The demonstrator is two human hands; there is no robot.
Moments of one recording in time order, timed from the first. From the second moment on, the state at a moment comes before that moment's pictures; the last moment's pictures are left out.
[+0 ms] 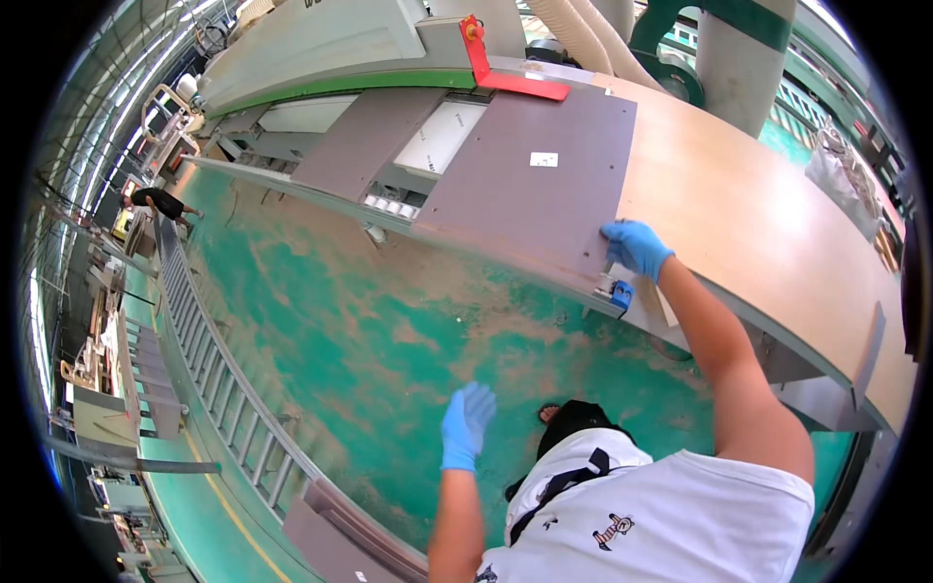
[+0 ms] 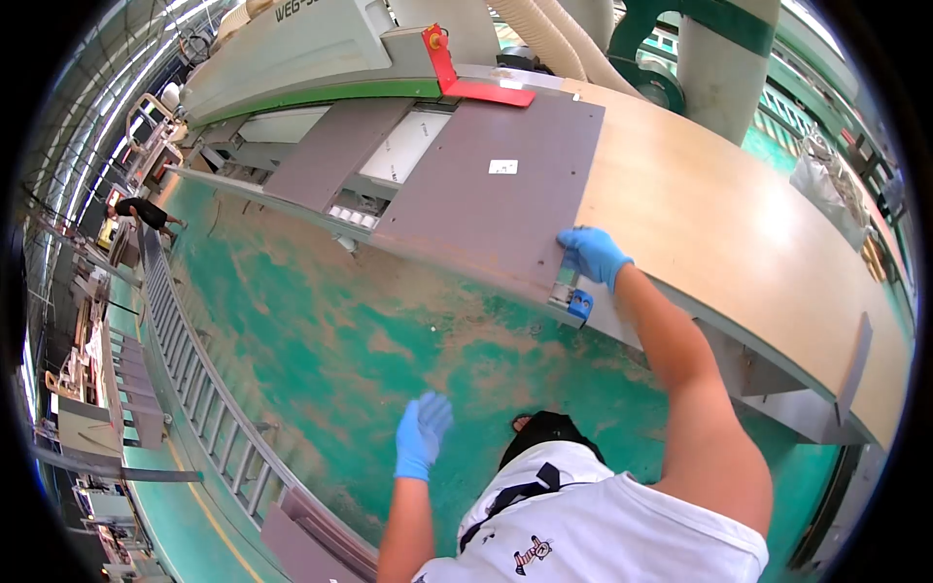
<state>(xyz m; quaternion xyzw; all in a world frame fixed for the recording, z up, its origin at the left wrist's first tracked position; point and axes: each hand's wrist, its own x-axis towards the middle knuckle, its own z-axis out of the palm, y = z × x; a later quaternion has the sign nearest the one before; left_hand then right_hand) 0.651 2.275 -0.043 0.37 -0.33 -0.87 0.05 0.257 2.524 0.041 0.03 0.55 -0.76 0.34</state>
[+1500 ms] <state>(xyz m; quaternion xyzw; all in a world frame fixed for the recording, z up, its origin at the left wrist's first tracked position) 1.251 2.355 -0.059 0.50 0.18 -0.58 0.62 0.919 2.196 0.028 -0.12 0.49 -0.36 0.78</state>
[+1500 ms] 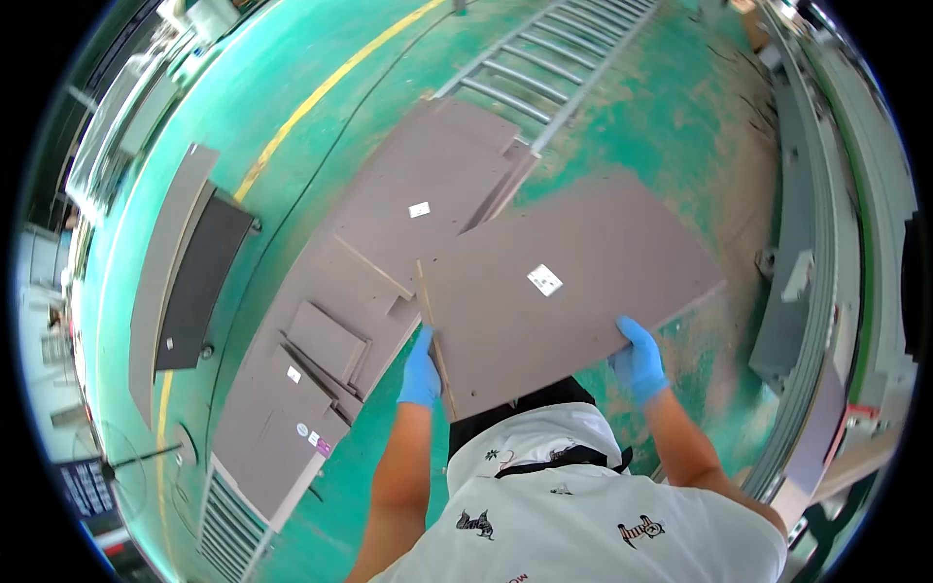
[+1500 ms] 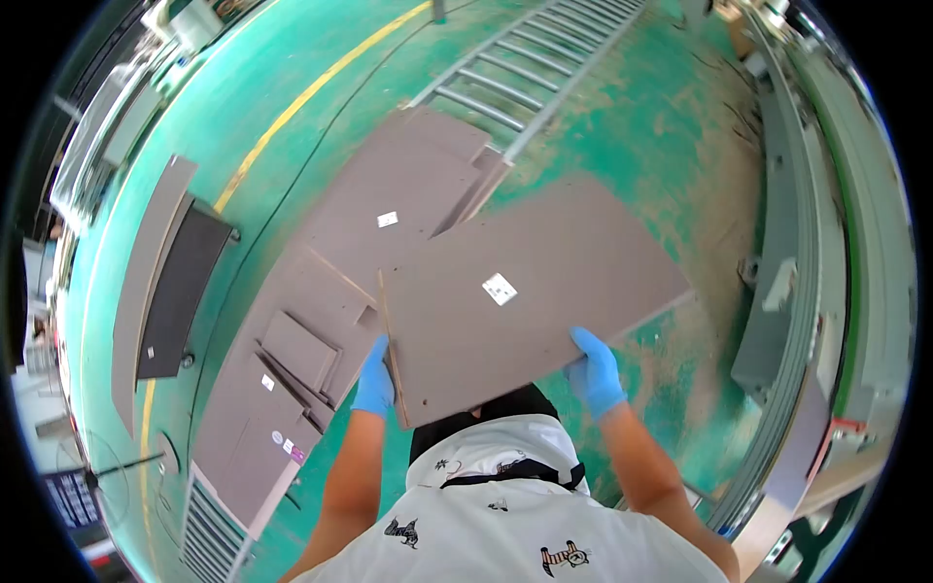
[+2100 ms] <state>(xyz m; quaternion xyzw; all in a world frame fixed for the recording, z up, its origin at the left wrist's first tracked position) 1.263 2.505 -0.125 0.57 0.53 -0.40 0.49 1.332 1.944 -0.221 -0.07 0.33 -0.10 0.94</state>
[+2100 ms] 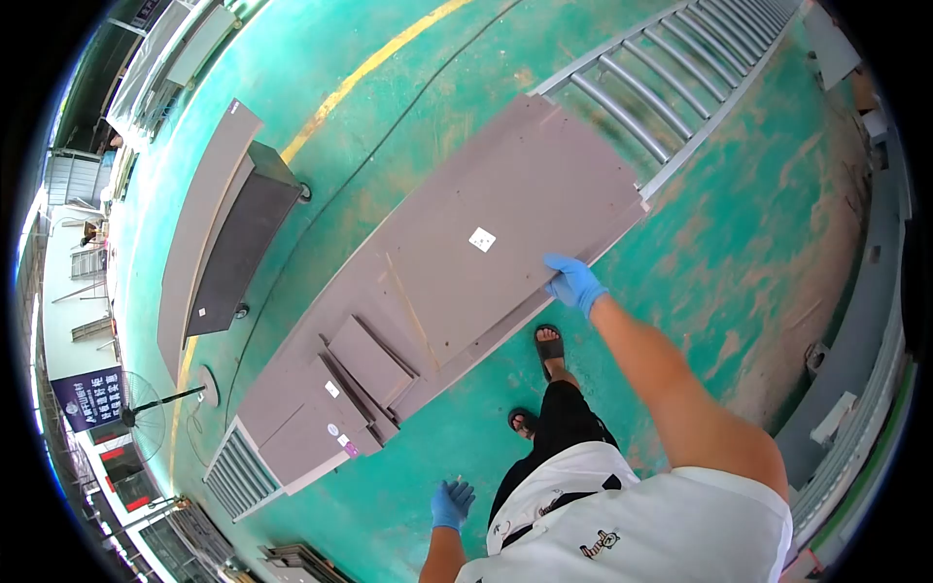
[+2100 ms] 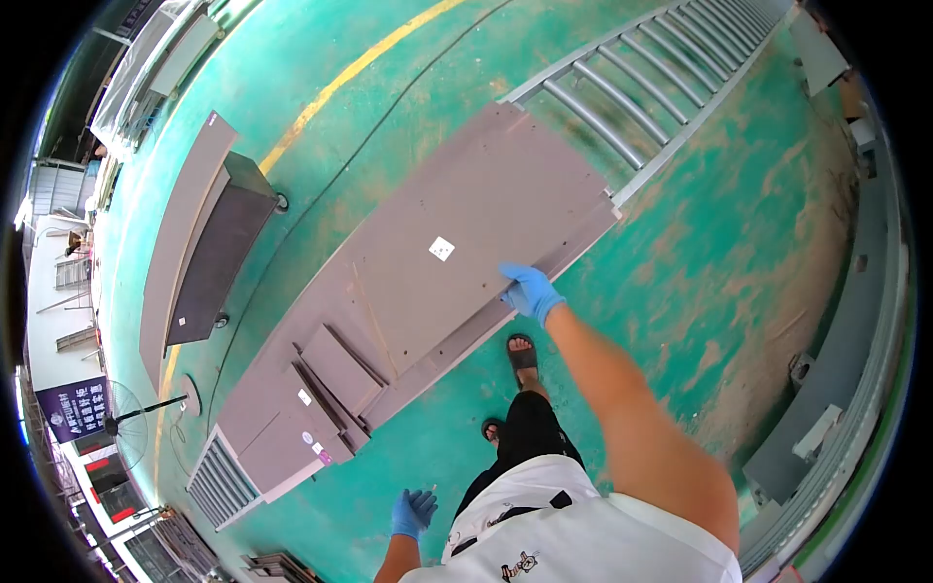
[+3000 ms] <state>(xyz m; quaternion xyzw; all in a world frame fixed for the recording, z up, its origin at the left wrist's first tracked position) 1.363 2.487 -0.239 0.65 0.03 -0.74 0.18 0.760 2.392 -0.120 0.01 0.81 -0.23 0.54</state>
